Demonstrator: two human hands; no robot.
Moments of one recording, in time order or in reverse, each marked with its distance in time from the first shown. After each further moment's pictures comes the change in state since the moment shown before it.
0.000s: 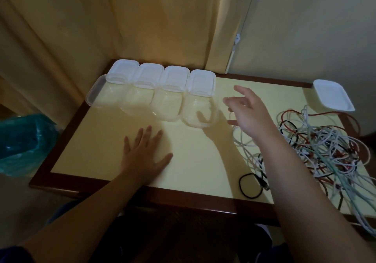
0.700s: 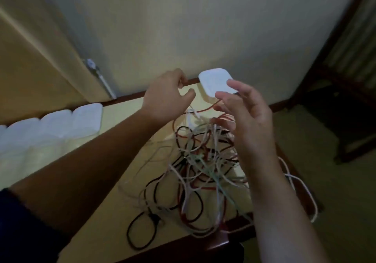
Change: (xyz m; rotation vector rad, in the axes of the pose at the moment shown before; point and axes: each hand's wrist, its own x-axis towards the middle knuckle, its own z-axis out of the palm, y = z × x) left_hand 0.156 0.434 -0.087 -0.344 0.311 0.596; right_hand -0.035 0.093 -0.247 0.623 0.483 -0.160
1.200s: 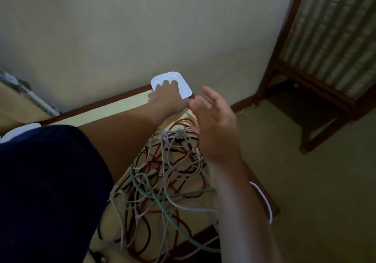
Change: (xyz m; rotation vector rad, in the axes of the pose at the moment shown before) left_hand 0.089 0.069 0.140 0.278 -0.399 -0.176; right_hand 0.044 0.023 -0.054 0.004 0.051 0.022
